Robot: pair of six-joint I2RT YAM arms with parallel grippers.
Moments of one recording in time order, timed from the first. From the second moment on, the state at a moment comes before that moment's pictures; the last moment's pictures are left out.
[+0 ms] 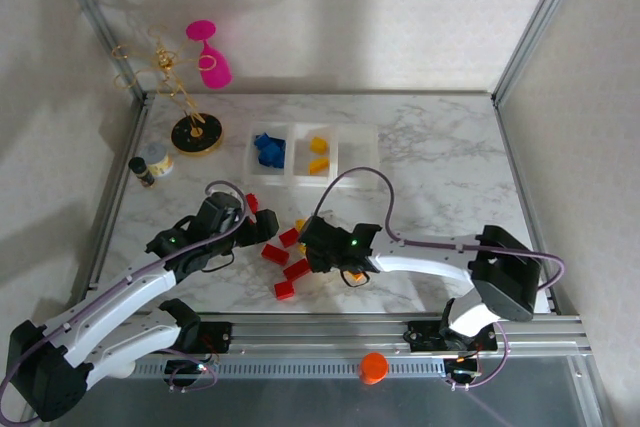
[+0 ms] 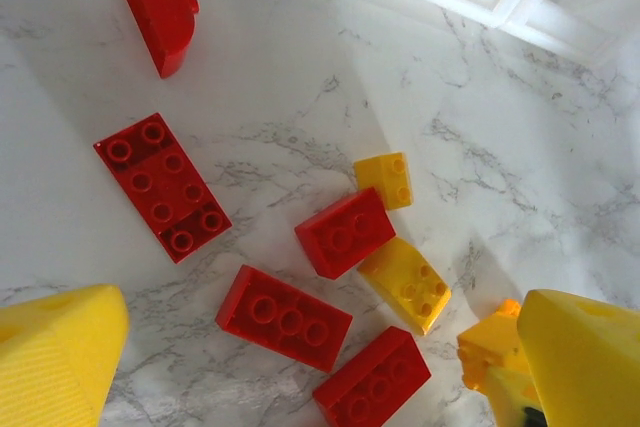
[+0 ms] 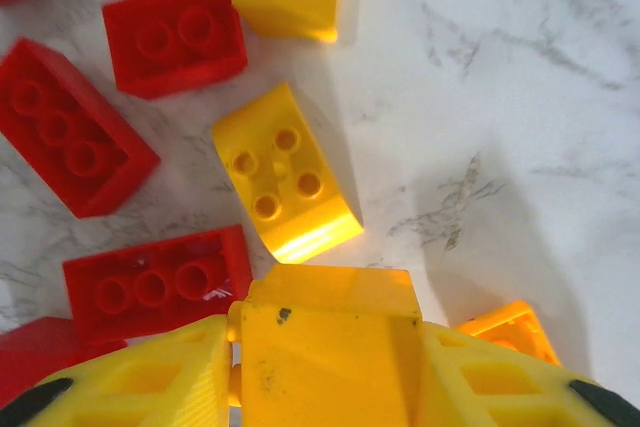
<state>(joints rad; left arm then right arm) -0.60 0.88 0.65 -0.57 -0.07 -0.80 1.17 1.52 0.96 -0.56 0.21 0.77</state>
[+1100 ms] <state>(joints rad) -0.59 1.04 0.85 -0.51 -0.24 -0.82 0.75 1.93 1.55 -0.39 0.23 0.43</state>
